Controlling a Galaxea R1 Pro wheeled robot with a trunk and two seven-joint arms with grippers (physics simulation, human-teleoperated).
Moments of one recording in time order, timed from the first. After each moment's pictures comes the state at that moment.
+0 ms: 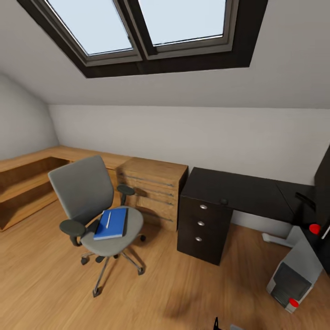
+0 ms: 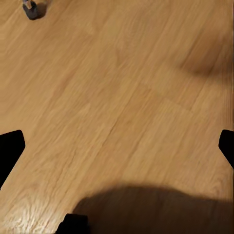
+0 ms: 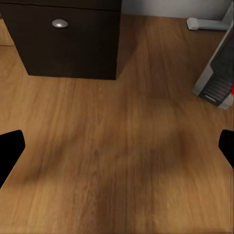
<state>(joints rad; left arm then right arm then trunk) -0.19 -0.08 -0.22 -0.25 0.30 -0.28 0.15 -0.37 0.10 -0.59 0.02 0.50 -0.76 -0.36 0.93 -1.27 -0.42</state>
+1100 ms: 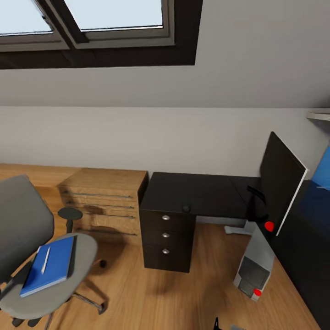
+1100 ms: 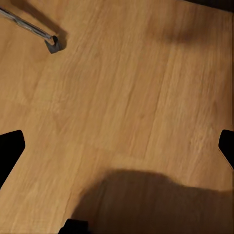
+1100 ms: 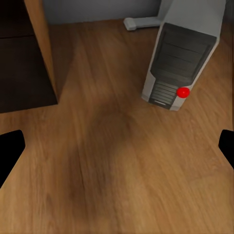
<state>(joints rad) -0.19 -0.08 -0.22 -0.25 0.30 -0.30 0.16 -0.37 0.10 -0.59 0.02 0.50 -0.76 -0.36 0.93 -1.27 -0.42</state>
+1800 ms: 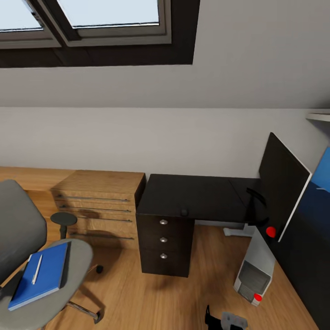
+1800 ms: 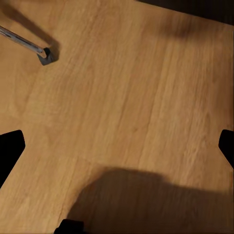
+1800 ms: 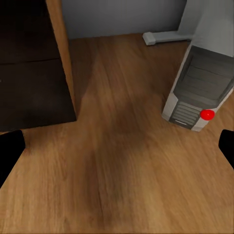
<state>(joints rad) -0.19 -0.08 -0.21 -0.29 0.30 -0.26 0.18 -0.41 0.13 -0.54 -0.01 0.49 -0.72 -0.33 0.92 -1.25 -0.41</state>
